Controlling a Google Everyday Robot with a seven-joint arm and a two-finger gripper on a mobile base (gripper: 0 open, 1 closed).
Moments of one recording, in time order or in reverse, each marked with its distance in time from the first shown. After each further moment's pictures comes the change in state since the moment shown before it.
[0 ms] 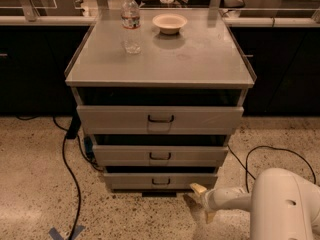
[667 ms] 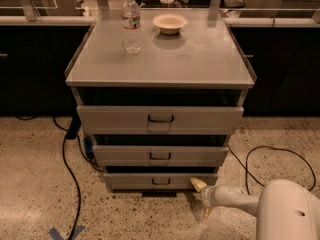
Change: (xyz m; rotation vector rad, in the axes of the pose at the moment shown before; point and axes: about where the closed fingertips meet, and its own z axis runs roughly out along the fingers) arm 0.011 -0.030 0.014 0.089 -0.013 0.044
